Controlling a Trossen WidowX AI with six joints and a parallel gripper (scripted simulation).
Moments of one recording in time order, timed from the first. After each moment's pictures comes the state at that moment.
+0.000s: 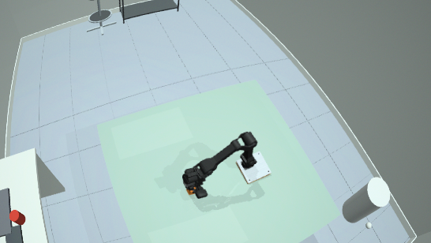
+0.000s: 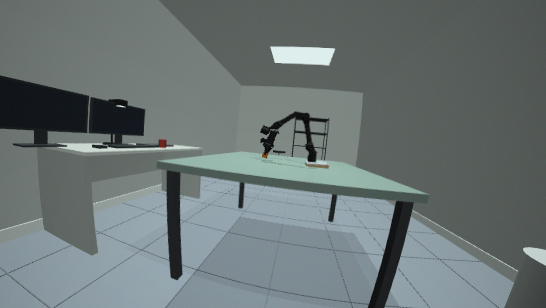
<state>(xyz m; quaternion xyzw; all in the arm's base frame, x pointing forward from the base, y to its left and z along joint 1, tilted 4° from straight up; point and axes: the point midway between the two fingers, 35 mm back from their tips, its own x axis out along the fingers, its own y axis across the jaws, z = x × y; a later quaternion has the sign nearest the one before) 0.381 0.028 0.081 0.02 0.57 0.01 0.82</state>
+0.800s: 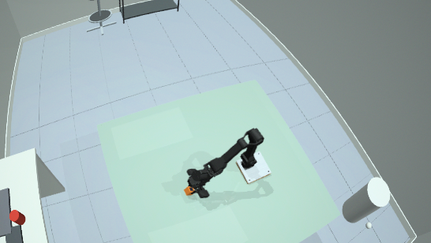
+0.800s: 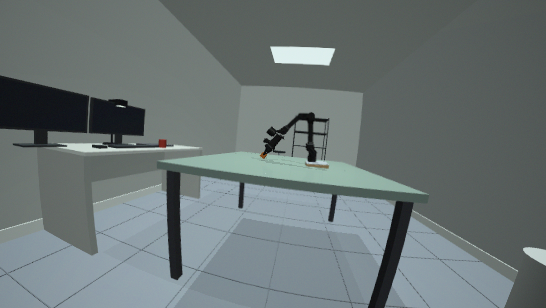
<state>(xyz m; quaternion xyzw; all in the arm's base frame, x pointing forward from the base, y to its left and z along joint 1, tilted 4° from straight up) 0.382 0.029 0.072 0.03 0.43 0.01 0.90</state>
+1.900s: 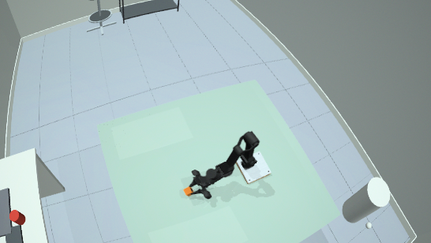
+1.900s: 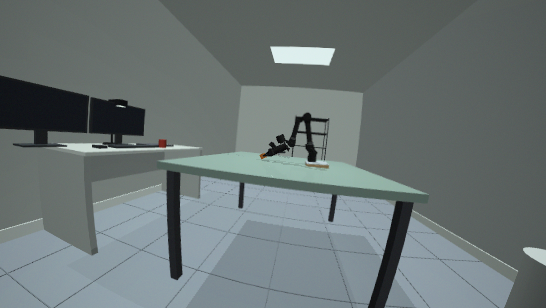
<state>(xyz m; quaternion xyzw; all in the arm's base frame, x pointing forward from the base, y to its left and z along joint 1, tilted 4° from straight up) 0.374 0.030 0.050 0.03 0.22 0.00 0.98</state>
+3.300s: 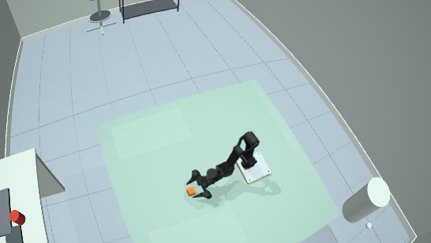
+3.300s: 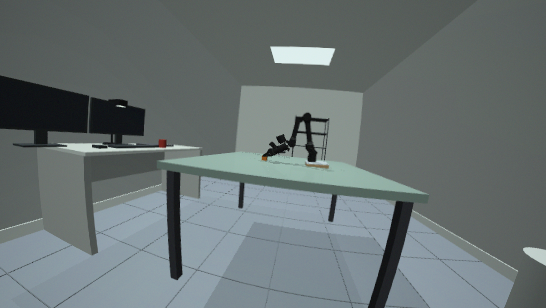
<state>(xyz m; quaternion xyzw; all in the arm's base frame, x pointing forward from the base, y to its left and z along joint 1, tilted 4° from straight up) 0.373 0.029 0.051 0.03 0.21 0.00 0.98</state>
